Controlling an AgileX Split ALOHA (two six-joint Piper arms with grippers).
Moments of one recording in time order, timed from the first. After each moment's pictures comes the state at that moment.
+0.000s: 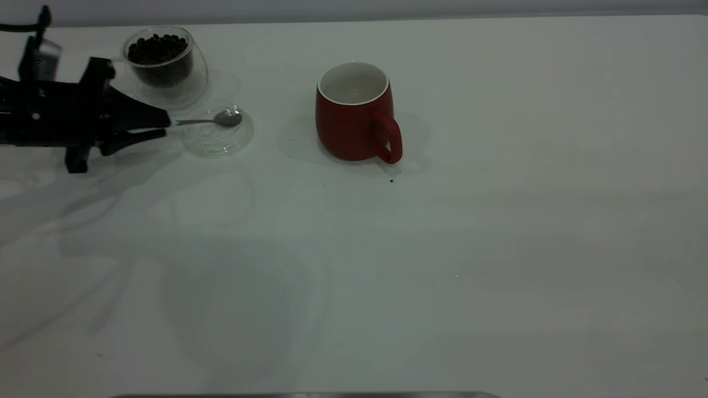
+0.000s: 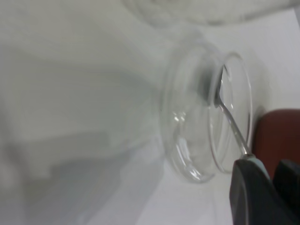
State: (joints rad) left arm 0.24 2.52 -1.15 -1.79 0.80 1.49; right arm 0.03 -0.02 -0.47 0.04 1.13 -0.08
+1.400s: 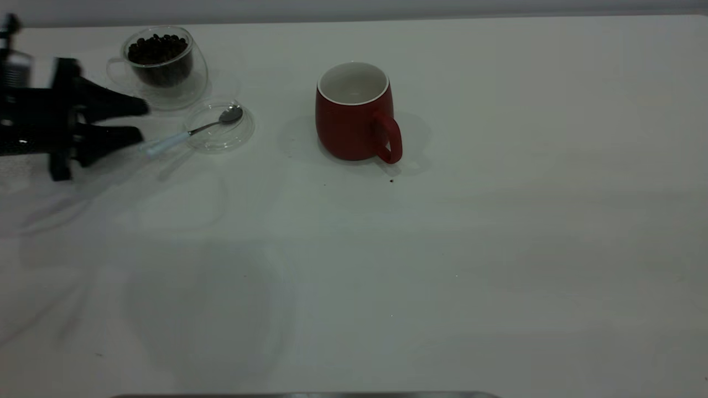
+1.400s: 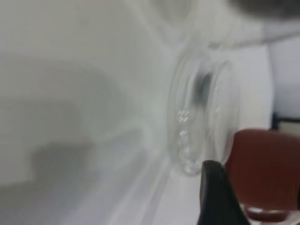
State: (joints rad) left arm 0.36 2.55 -1.15 -1.78 0.94 1.44; right arm 0.03 -0.02 -0.47 0.04 1.13 -0.08
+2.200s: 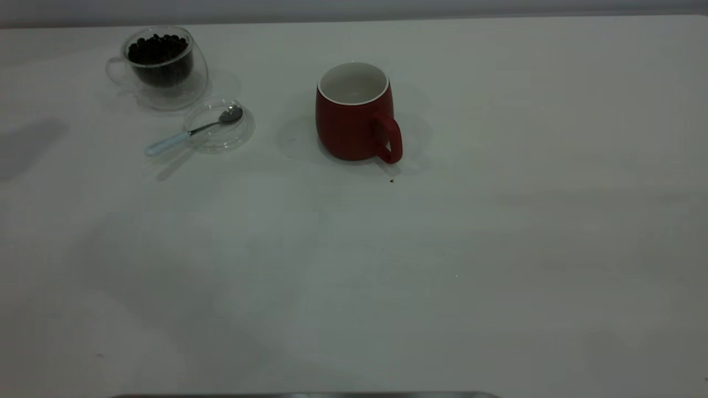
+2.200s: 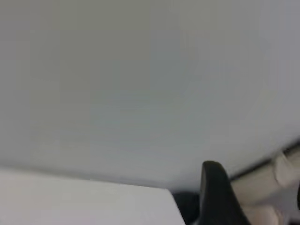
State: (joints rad) left arm 0.51 1.79 -1.15 -1.74 1.15 1.31; right arm 0.03 -0.02 -0.47 0.04 1.13 -0.08
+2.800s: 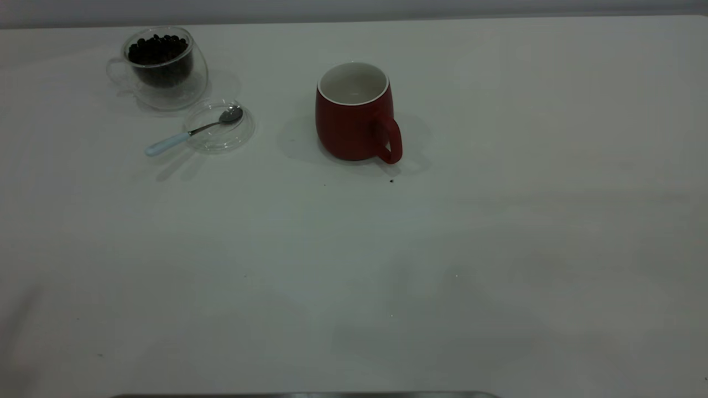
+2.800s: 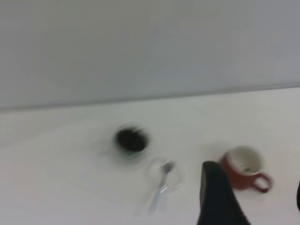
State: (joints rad) left arm 0.45 0.81 -1.14 -0.65 0.98 0.53; right arm 0.03 -0.02 -0.47 0.04 1.13 -0.08
